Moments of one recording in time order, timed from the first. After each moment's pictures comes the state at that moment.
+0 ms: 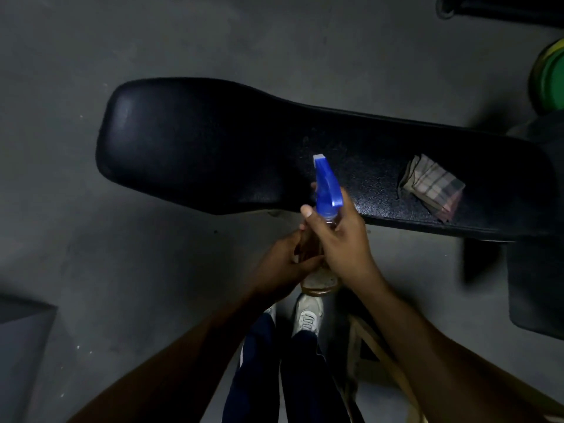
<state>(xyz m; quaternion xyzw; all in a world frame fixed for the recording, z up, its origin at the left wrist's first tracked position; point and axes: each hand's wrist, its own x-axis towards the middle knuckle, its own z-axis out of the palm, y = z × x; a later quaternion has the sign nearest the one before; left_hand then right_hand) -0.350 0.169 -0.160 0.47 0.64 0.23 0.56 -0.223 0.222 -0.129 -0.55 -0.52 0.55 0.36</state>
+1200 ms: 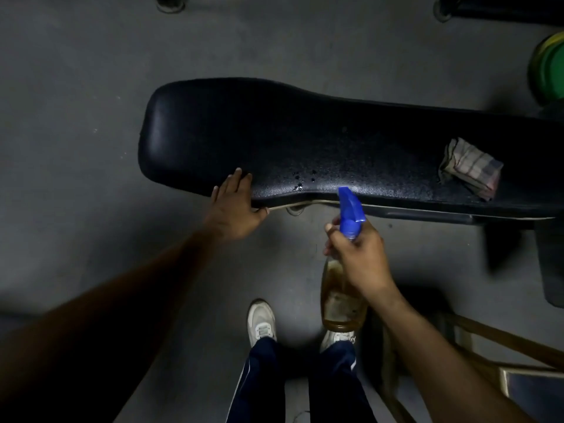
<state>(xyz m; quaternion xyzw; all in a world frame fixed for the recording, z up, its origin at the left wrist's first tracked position) -0.545 0.208 -0.182 0.62 0.74 -0.01 0.27 -0.297 0.150 -0.141 -0.69 -0.44 0.51 0.27</state>
